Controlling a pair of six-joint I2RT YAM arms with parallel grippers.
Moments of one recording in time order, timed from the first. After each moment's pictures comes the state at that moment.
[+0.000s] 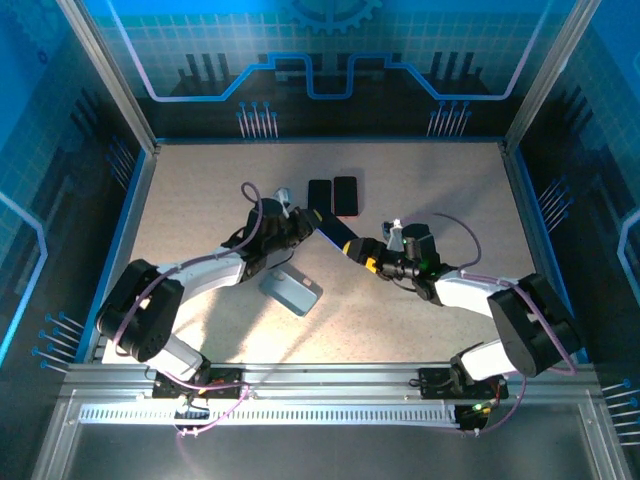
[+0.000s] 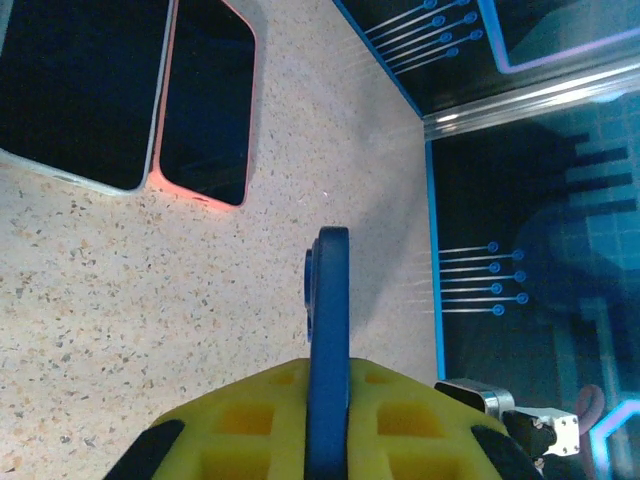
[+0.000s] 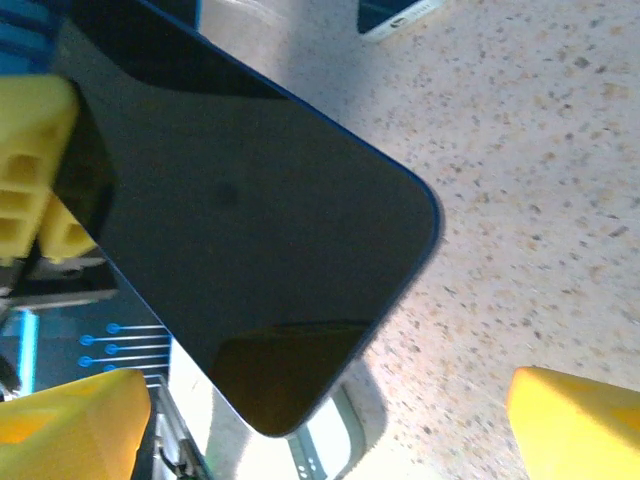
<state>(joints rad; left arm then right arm) -0.50 1.54 0.77 0.38 0.20 -1.13 0.43 1.44 0.49 0.44 -0.54 0.95</state>
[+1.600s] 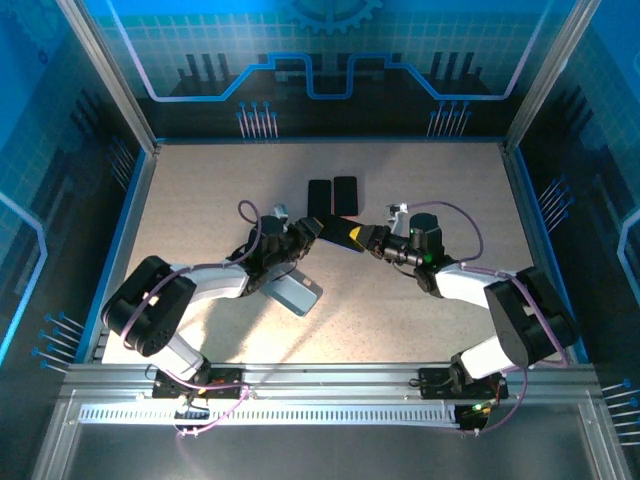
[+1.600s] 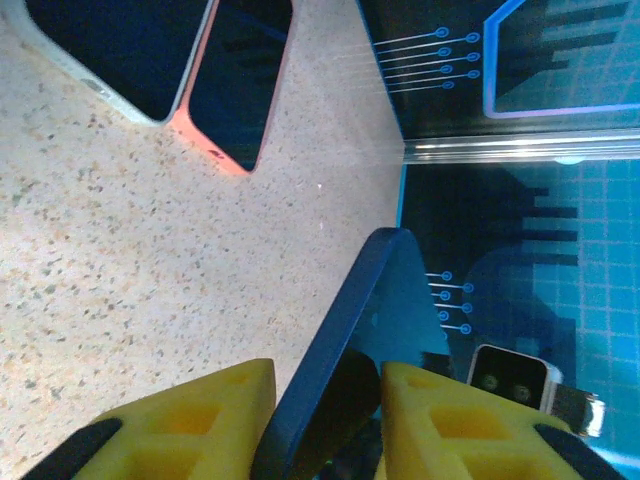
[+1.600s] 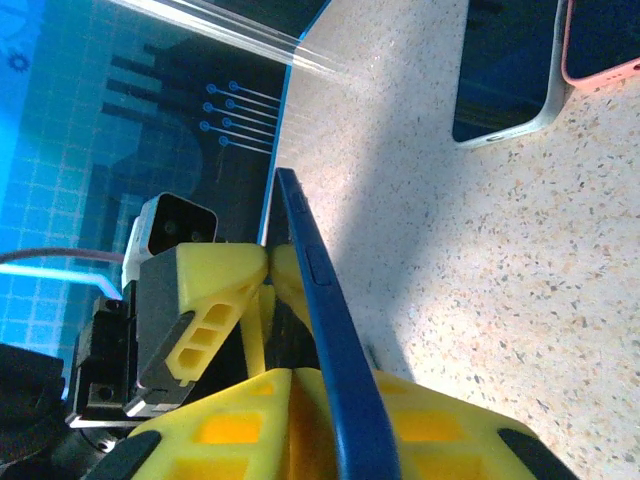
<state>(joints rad) -0.54 1.58 0.64 0.59 0.16 -1.37 0.37 1.47 0.54 0.59 -0.59 0.99</state>
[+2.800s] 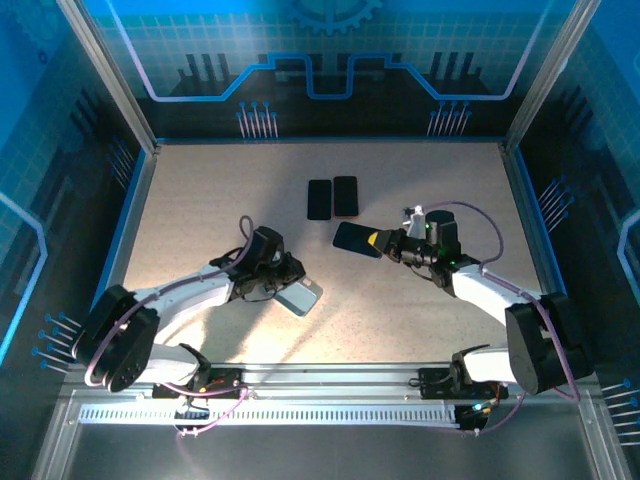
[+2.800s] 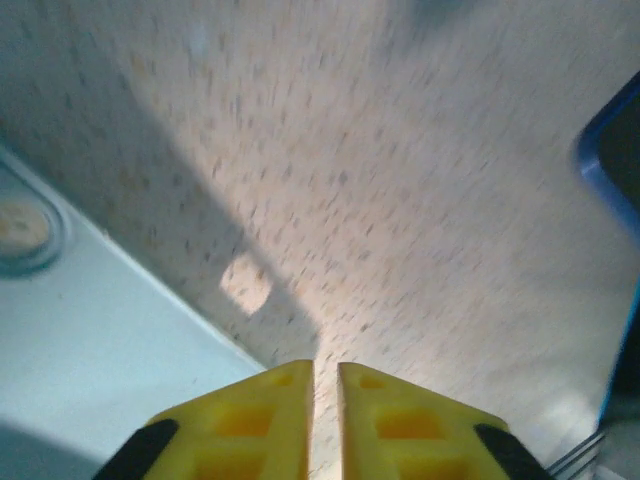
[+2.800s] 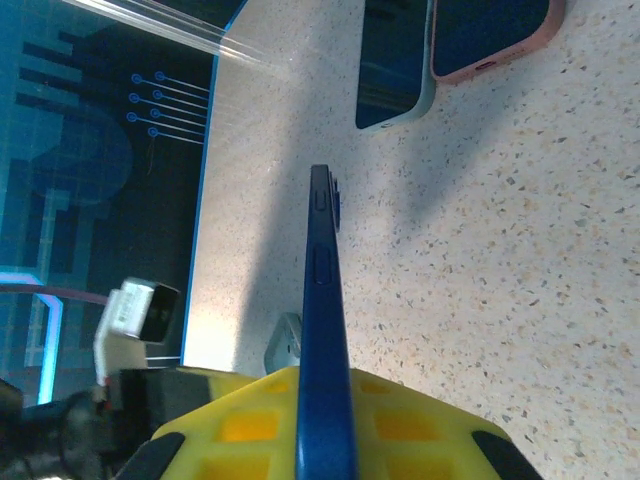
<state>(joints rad) -0.58 1.38 0.65 -0.18 0.25 -1.06 0.25 1.32 0.56 0.22 -0.63 0.84</state>
